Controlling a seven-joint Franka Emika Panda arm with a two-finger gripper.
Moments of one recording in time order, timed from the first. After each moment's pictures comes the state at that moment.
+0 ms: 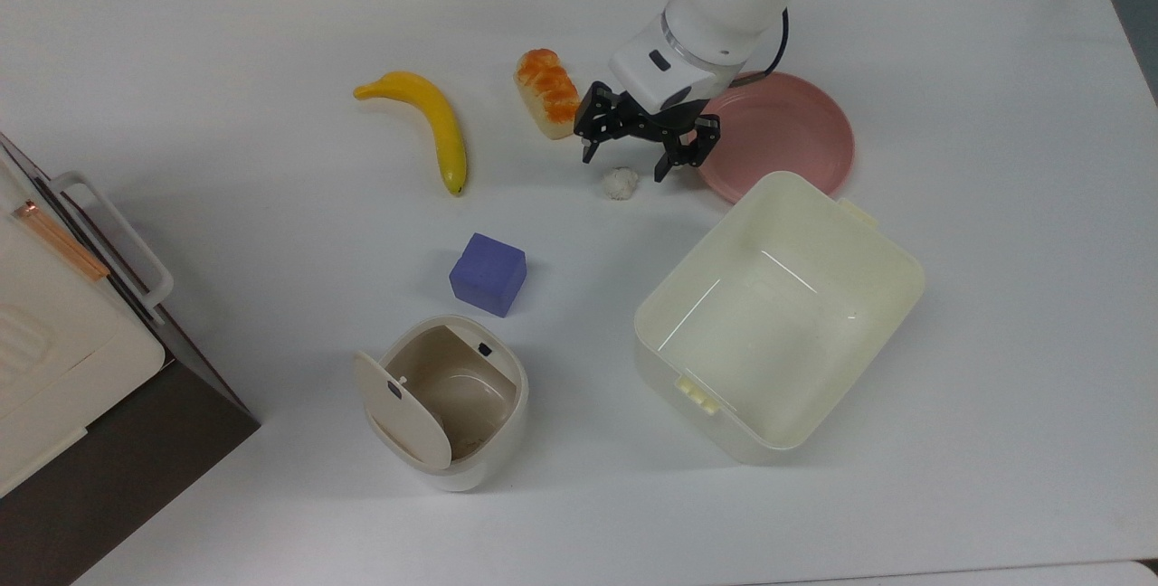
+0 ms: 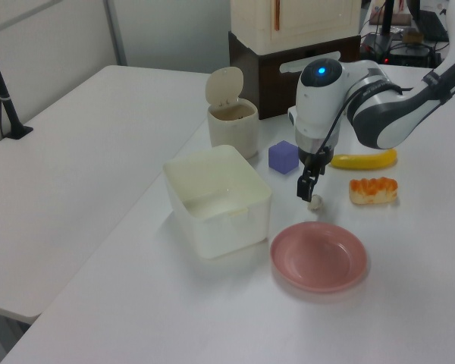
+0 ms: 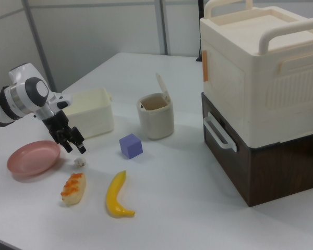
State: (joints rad) arm 0.04 0.28 0.35 -1.94 -0.50 2.12 0.74
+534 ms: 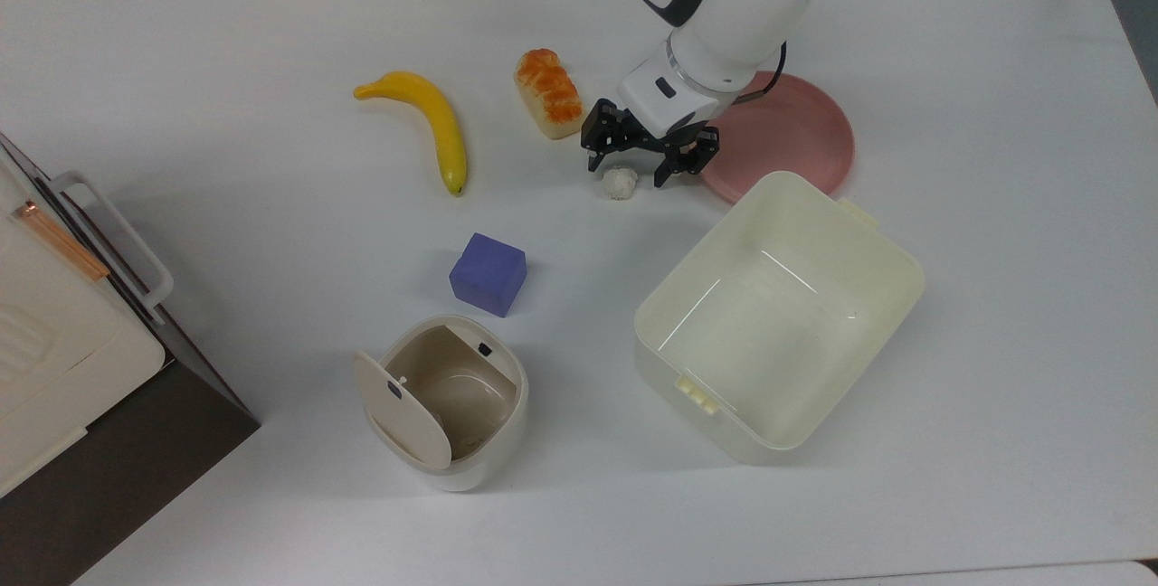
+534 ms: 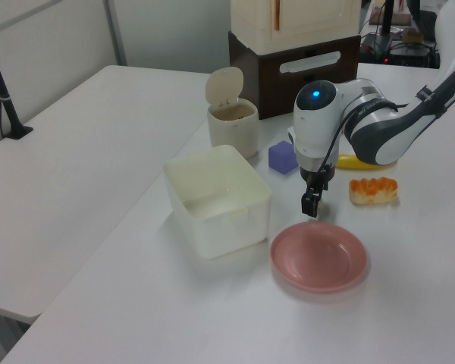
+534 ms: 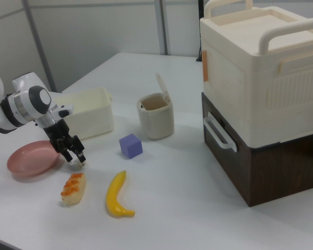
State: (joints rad) arm 0.06 0.34 0.35 -1.95 -0.51 2.12 0.74
